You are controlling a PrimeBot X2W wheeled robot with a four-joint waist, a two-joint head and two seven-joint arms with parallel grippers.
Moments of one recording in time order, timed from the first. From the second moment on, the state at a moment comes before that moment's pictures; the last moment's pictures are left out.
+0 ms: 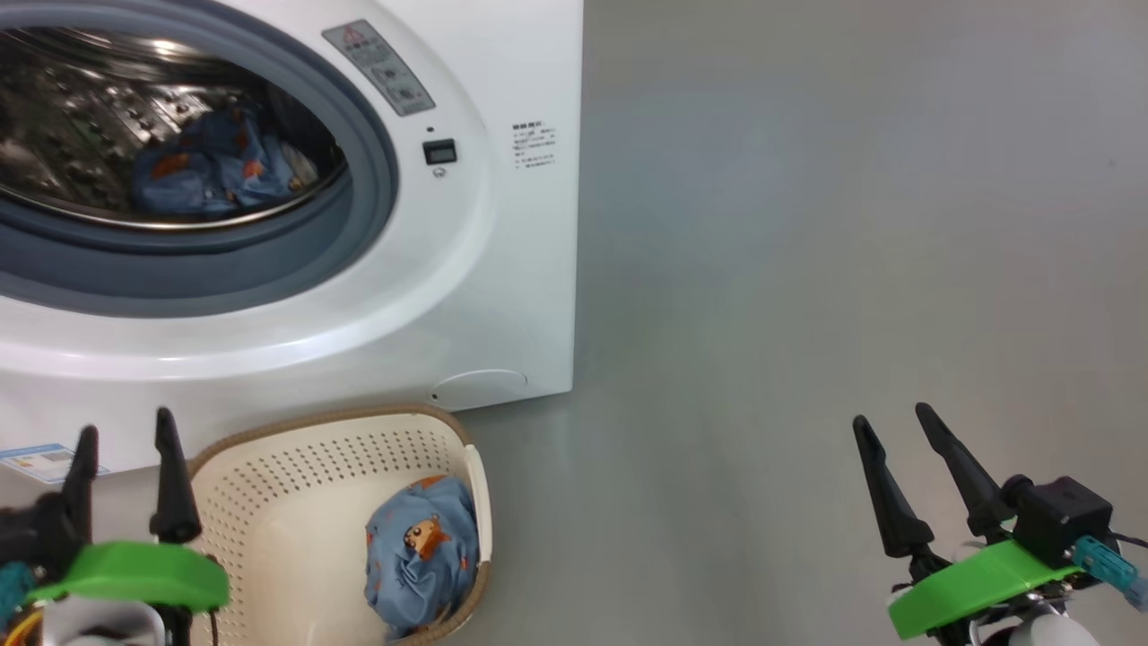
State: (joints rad) left arm -0.24 0.10 0.19 0.37 -0.20 -0.13 -0.26; right arm -0.09 -0.18 0.08 0.18 0.33 0.13 -0.26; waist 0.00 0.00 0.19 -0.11
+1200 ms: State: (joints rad) left arm 0.02 0.05 0.17 0.23 -0.23 -0.13 -0.26; right arm 0.02 -0.19 0.01 0.16 0.33 0.13 -0.26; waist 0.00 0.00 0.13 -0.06
